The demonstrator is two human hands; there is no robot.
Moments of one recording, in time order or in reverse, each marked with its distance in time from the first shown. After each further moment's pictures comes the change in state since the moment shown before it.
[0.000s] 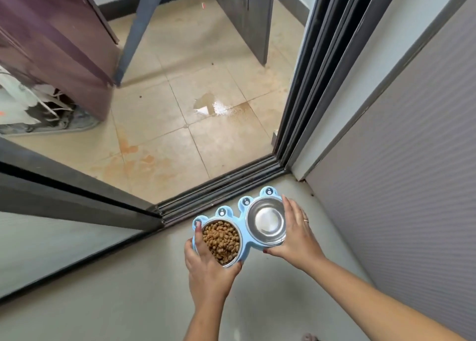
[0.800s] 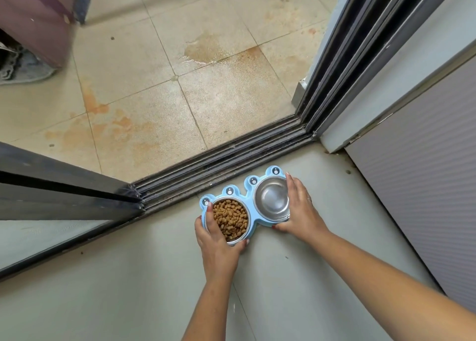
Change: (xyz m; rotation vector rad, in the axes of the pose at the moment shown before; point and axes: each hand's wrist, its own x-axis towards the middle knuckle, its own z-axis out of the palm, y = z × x) left_hand 0.109 -0.103 0.155 -0.029 -0.107 -0.018; right_hand 0.122 0.098 0.148 -0.061 -0.111 0.064
